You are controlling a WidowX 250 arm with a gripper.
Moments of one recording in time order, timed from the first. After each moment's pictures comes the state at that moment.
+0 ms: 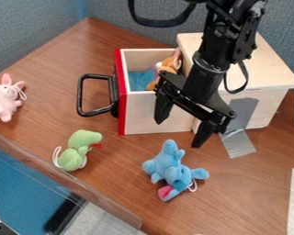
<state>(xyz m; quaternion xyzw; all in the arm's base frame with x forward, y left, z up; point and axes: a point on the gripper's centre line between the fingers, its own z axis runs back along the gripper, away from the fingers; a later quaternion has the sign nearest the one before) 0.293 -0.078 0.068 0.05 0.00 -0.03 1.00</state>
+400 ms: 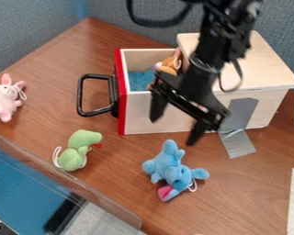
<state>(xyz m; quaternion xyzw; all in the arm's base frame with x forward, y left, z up) 0.293 -0.058 0.076 0.06 0.00 -0.01 1.00</state>
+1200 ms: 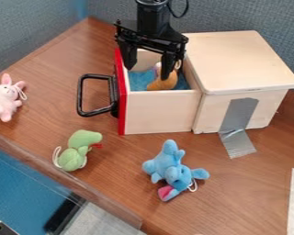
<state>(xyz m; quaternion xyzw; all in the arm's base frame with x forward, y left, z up) 0.353 0.008 0.092 -0.02 -0.09 0.07 0.99</state>
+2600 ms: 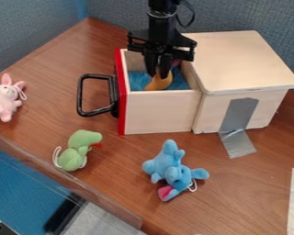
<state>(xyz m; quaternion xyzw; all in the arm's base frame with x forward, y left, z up) 0.378 0.020 0.071 -0.02 -0.11 0.13 0.99</state>
